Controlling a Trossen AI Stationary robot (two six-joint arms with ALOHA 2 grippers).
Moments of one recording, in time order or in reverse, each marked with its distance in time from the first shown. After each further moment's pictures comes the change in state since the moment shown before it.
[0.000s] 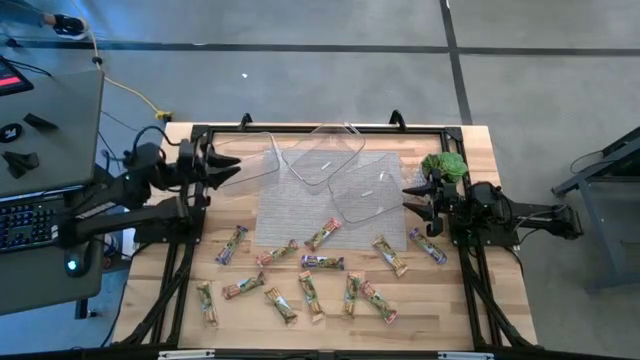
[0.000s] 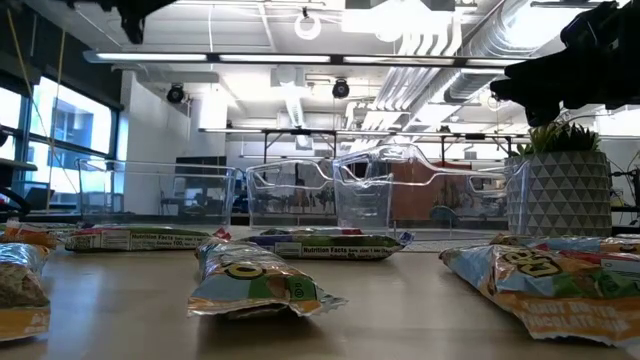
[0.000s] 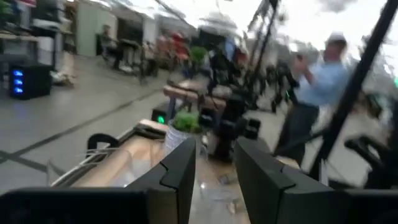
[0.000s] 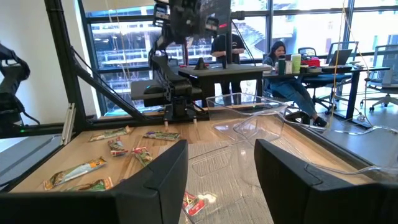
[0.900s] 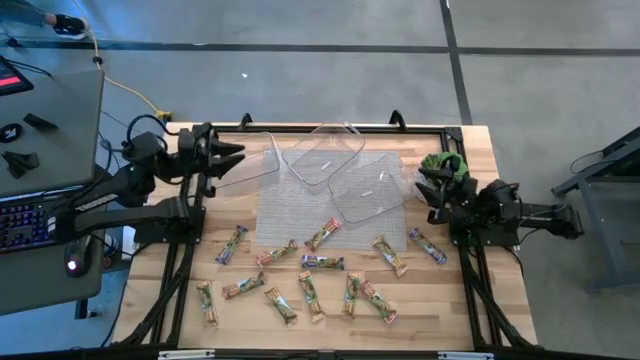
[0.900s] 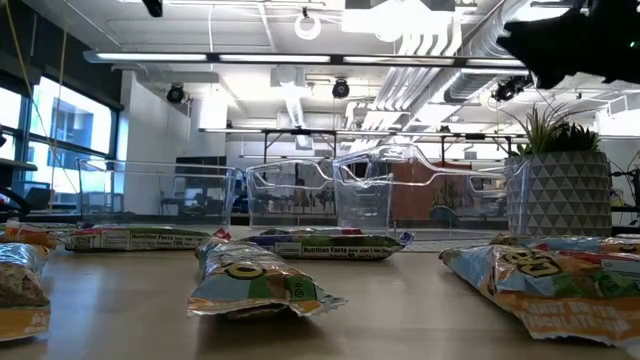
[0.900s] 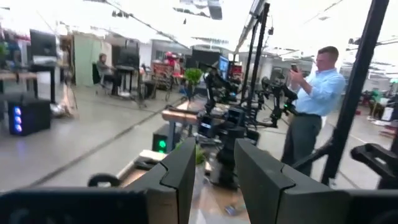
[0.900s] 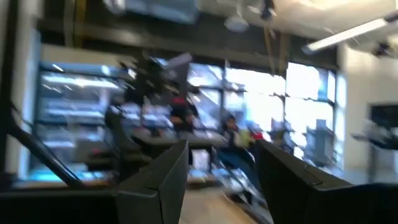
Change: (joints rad) left arm 0.000 0.154 0.089 0.180 -0.010 0.074; right arm 0.000 0.021 0.000 0.368 0.129 -0.205
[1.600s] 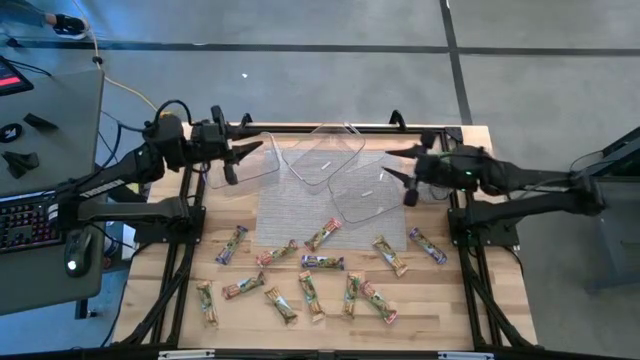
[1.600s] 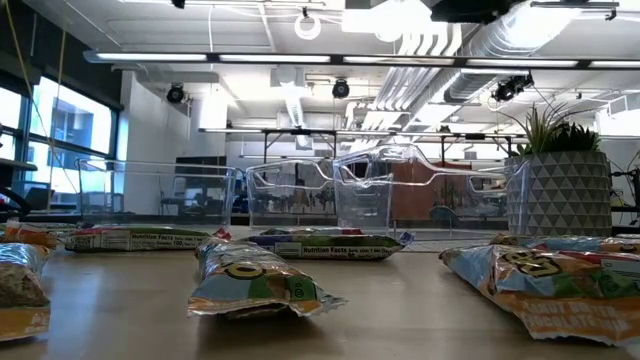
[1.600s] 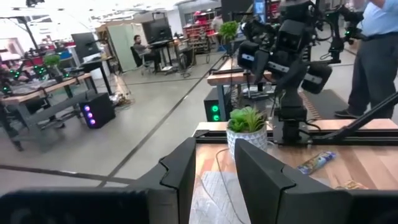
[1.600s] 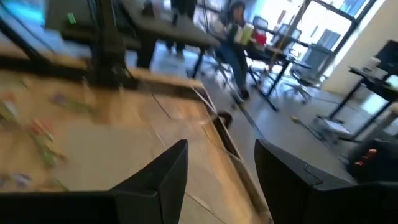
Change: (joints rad) left arm 0.000 0.225 0.219 -0.199 -0.147 0.322; right arm 0.001 0.800 0.806 -0.643 0.140 -0.183
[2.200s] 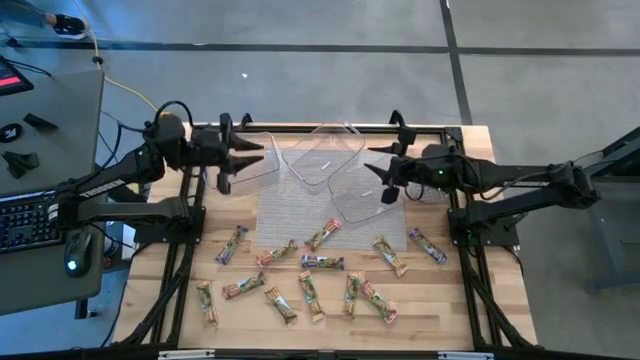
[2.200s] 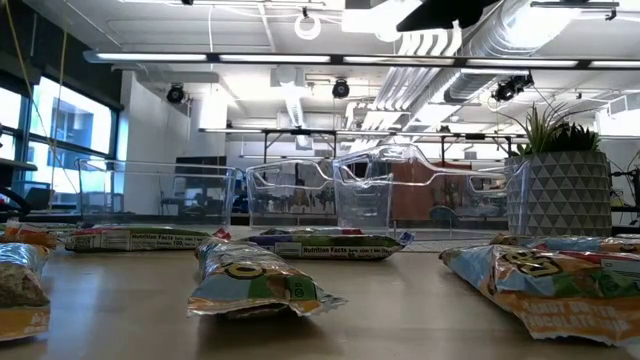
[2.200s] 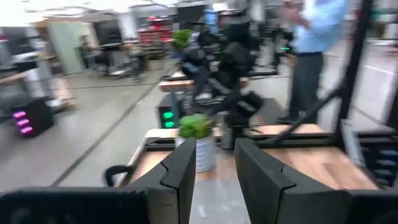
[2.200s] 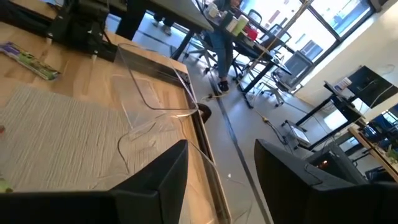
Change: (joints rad) left arm 0.000 0.001 0.001 0.000 0.237 -0.070; right arm 0.000 0.195 0.070 0.088 0.062 -0.175
